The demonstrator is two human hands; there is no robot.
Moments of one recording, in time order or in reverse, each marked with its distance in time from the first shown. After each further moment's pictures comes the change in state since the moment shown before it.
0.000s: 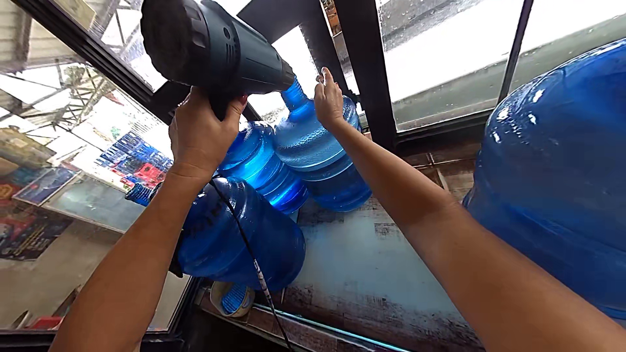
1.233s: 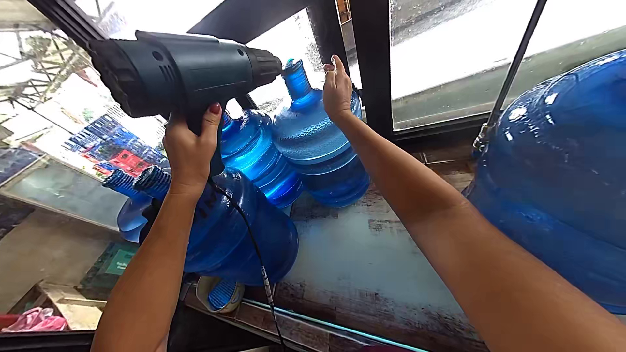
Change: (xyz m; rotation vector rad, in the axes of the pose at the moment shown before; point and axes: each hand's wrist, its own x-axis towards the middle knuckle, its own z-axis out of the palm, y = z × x) left_hand -0.029 -0.073 0.045 -0.413 0.164 -0.084; right_hand 0.001 0.002 0.003 -0.016 0.065 -0.012
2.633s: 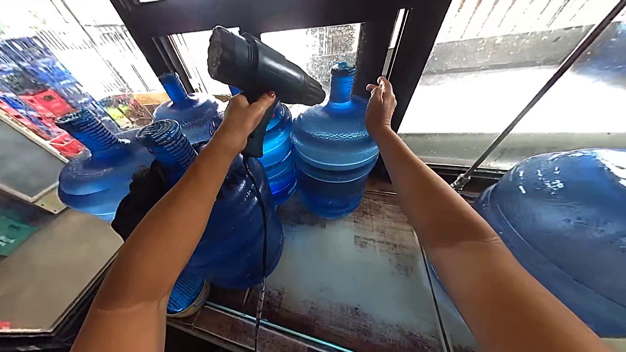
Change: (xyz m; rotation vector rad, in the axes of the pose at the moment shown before) left_hand 0.024 -0.059 0.033 -0.551 -0.347 -0.488; right_hand 0.001 -0.009 0.000 -0.226 -0.063 0.071
